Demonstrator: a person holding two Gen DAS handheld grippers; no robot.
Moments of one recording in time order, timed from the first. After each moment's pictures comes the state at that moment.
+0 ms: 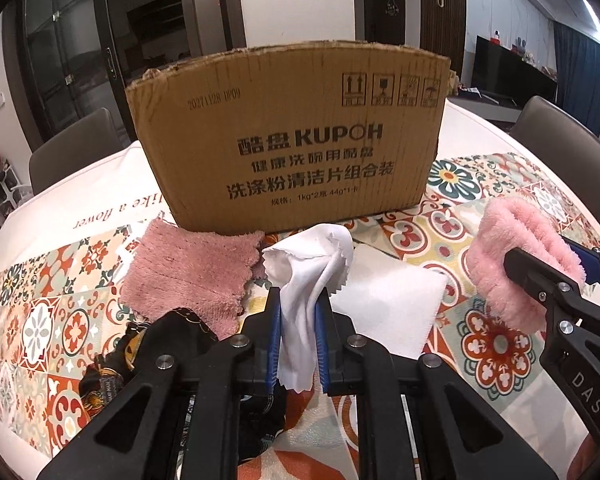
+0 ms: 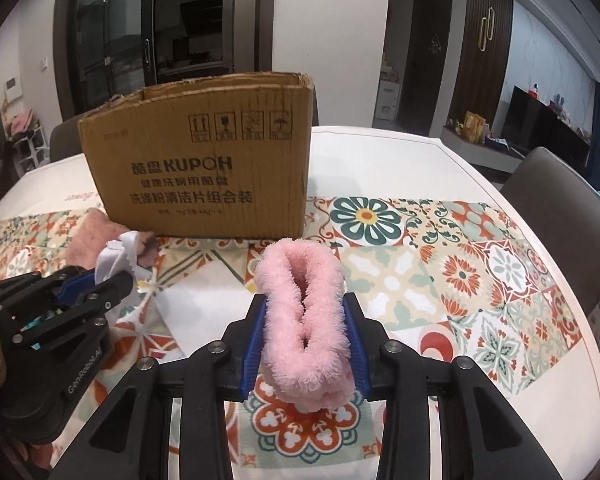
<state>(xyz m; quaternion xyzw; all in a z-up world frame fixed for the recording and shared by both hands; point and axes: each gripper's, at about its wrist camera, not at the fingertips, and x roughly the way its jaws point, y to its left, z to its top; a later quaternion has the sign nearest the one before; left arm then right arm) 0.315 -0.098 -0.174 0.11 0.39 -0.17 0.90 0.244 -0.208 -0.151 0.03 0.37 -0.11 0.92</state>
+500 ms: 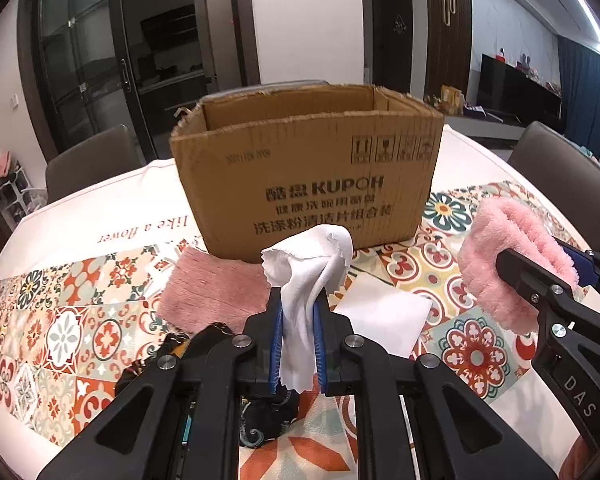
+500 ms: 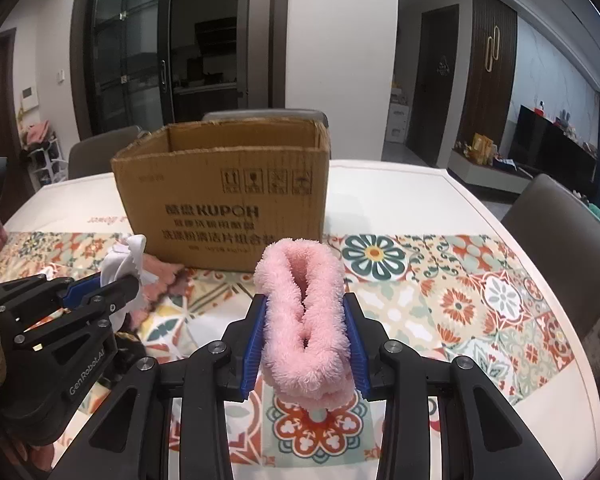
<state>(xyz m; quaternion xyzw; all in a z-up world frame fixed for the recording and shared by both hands) 0.302 -0.085 -0.130 0.09 0.36 -0.16 0.91 0.234 -0.199 -0.114 0.02 0.33 -0.09 0.94</state>
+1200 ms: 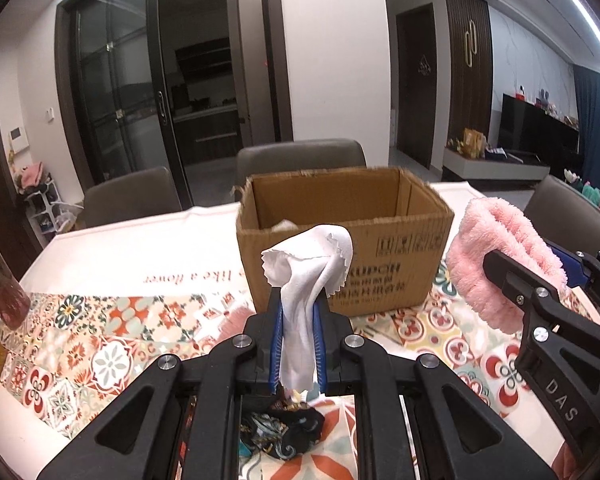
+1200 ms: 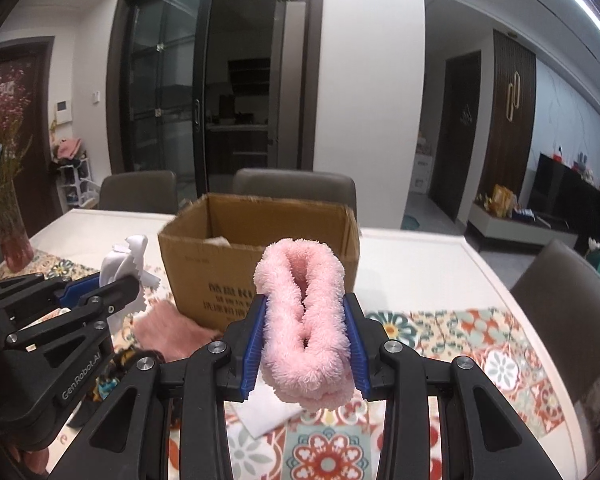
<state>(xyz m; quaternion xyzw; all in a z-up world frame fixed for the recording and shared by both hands) 0.289 -0.066 -0.061 0.07 0.29 -0.11 0.95 0.239 -0.187 -0.053 -0.01 0.24 -0.04 0.97</state>
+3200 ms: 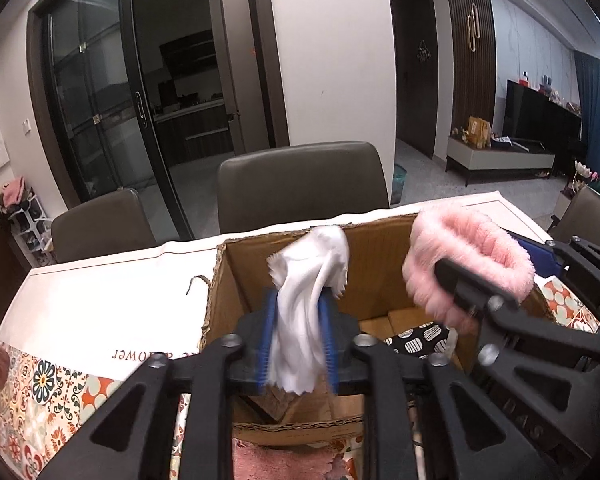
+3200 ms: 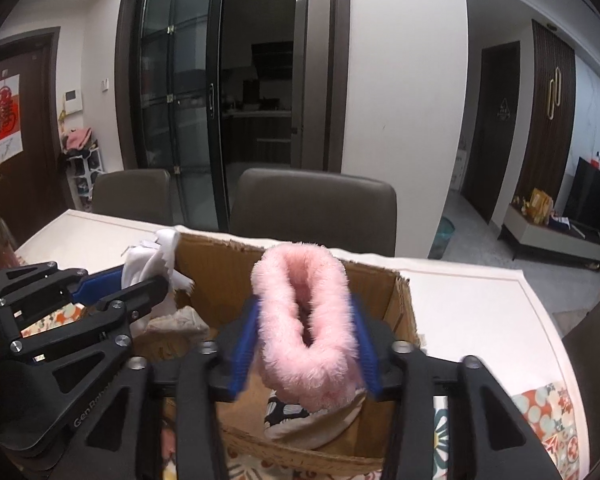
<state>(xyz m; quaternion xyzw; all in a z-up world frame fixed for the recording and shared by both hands) 0.456 -0.102 -0.065 0.09 0.31 -0.12 0.94 0.422 -0.214 -0.065 -0.01 0.28 0.02 0.96</state>
